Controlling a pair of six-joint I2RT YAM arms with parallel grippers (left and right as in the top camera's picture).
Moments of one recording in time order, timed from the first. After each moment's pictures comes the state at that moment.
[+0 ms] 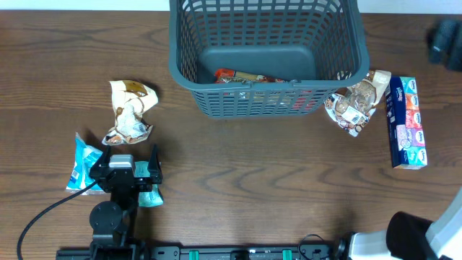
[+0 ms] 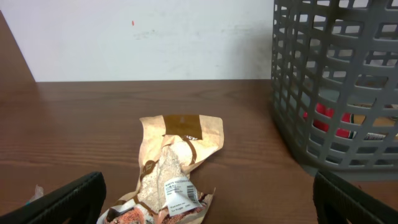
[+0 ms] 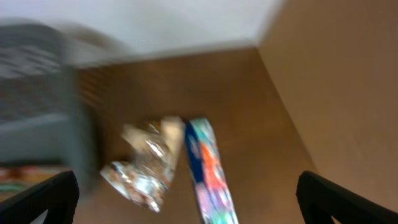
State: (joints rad) left arm -0.05 0.01 0.03 -0.13 -0.04 0.02; right arm -0.31 1.63 2.35 -1.44 0.13 -0.08
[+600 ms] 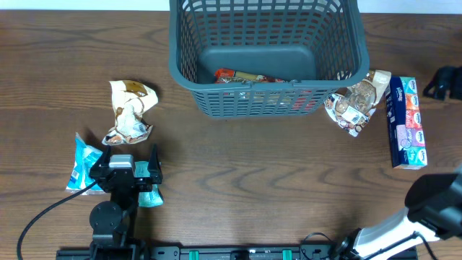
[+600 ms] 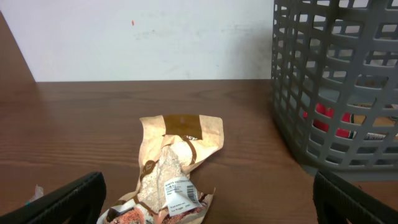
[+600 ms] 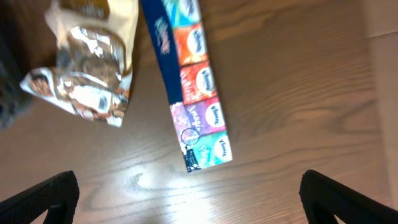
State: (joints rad) left arm -0.05 0.01 0.03 -0.13 -0.04 0.02; right arm -0.57 1.89 2.12 -1.52 -0.01 -0.28
